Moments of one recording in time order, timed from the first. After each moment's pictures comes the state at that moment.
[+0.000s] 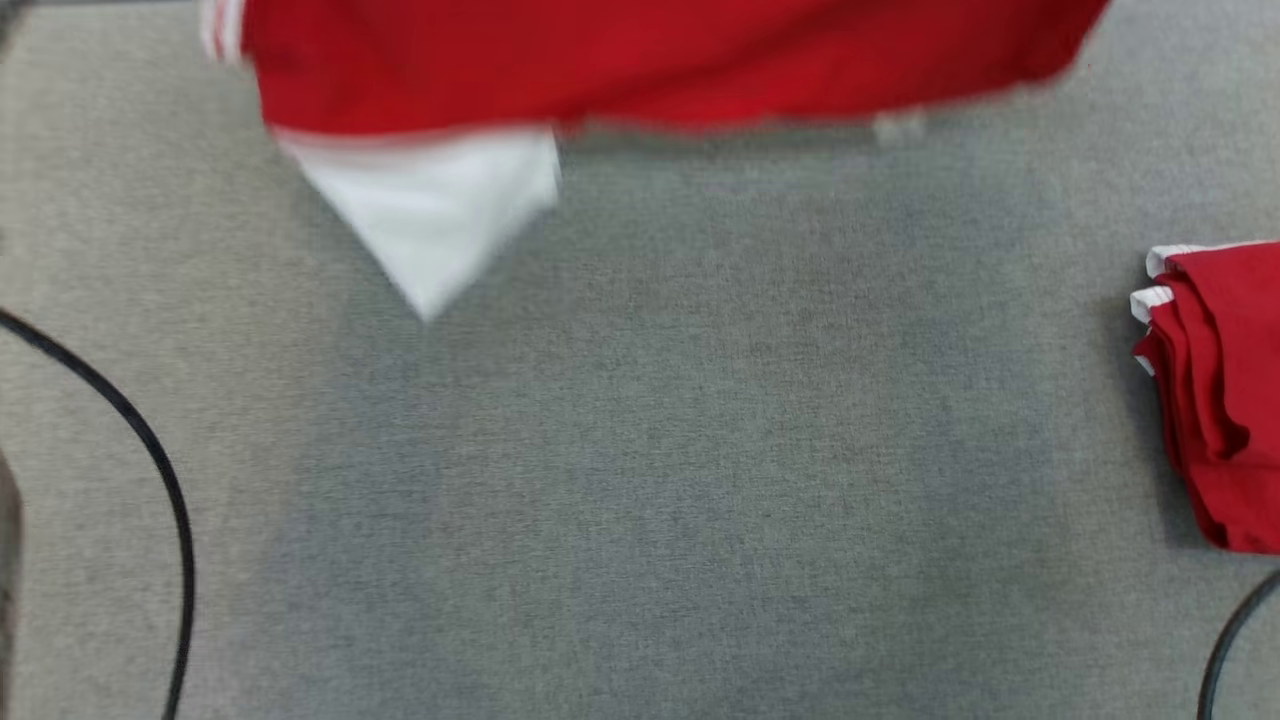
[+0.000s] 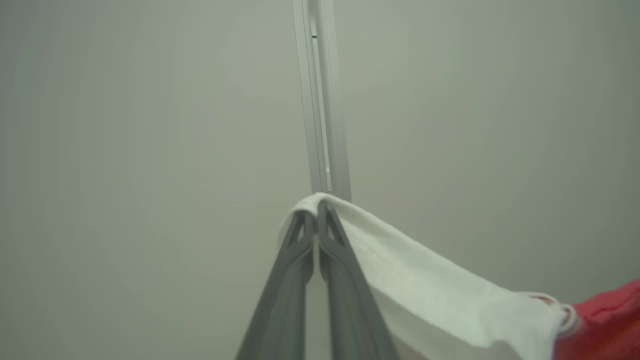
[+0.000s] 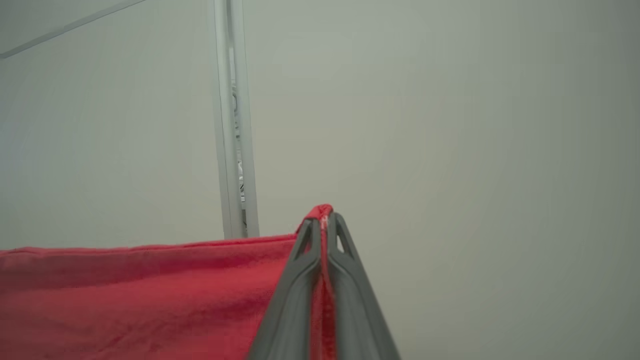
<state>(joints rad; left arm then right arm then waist) -1.33 0.30 -0.27 0.40 -0.44 0.01 -0.02 -1.21 -0.23 0.13 0.50 0.43 0.13 -0.22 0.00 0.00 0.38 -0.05</state>
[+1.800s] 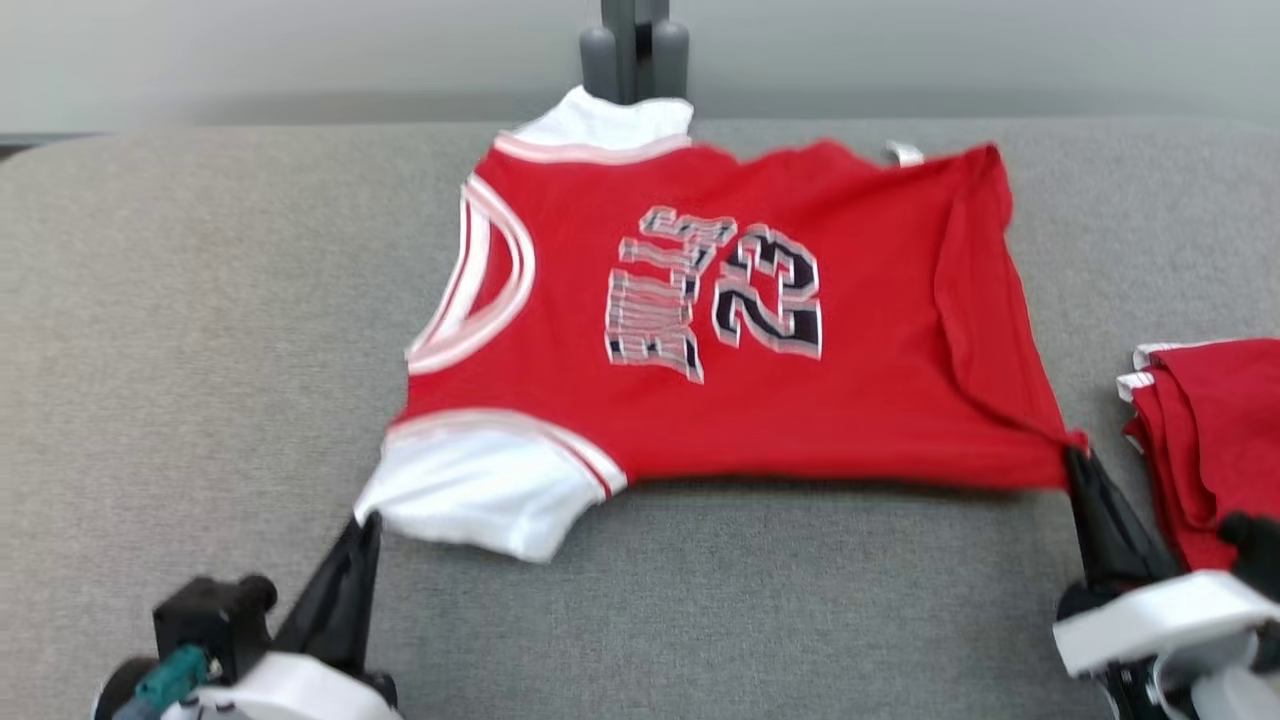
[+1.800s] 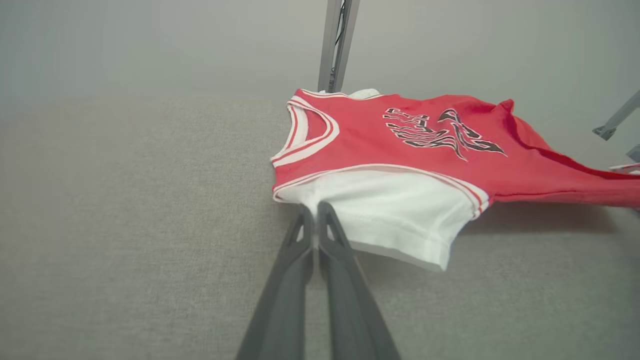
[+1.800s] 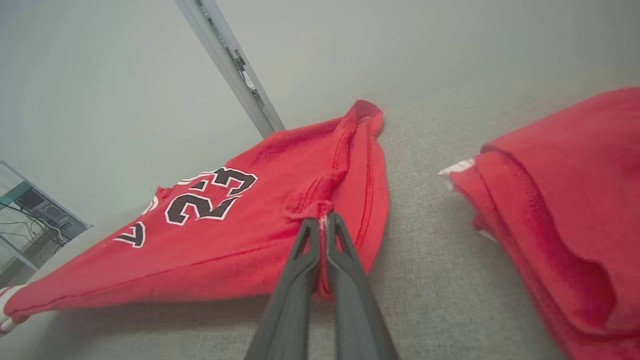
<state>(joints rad) 0.09 0.34 -0.27 -0.24 -0.47 0.23 0.11 -0.17 -0.25 0.19 0.35 0.71 0.13 -0.26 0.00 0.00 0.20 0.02</state>
